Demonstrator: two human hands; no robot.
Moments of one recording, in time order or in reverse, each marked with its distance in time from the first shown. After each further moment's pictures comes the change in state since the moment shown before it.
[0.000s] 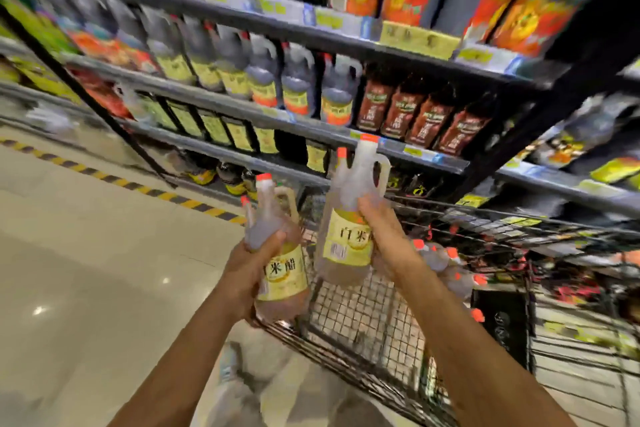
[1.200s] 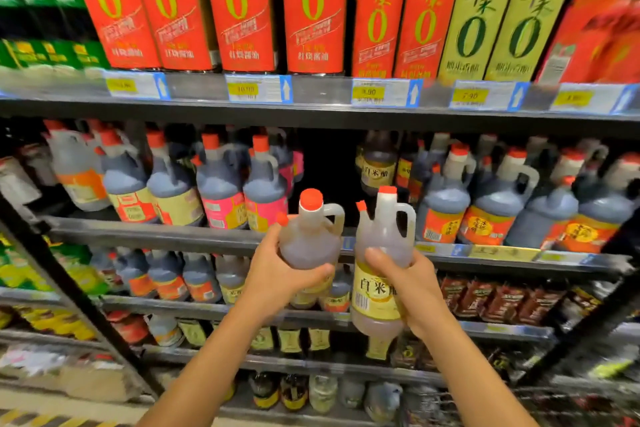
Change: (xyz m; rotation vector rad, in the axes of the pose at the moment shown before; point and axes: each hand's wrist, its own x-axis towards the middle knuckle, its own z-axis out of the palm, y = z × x) left_hand 0.149 0.390 -0.099 0.586 -0.210 0.824; right_hand 0.164 -0.168 0.253 -0.149 0.362 -0.466
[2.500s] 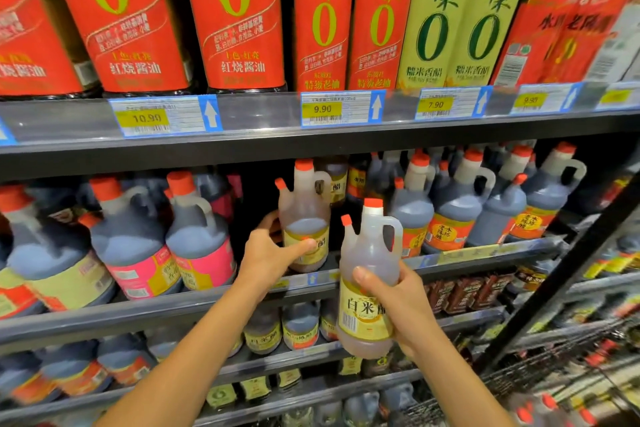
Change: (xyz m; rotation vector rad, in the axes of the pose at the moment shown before) left_hand 0.158 -0.039 0.060 0.077 -0.176 -0.094; right_hand 0.040 0.005 -0.009 0.004 0.222 -0.024
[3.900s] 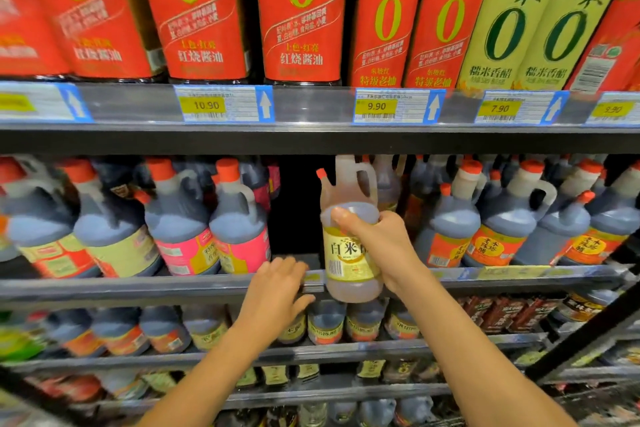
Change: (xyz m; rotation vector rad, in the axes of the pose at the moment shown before) left_hand -0.049 -0.056 -0.027 1.112 -0.053 0.473; right_hand 0.053 -0.056 0.075 -0.151 -0.143 -0.029
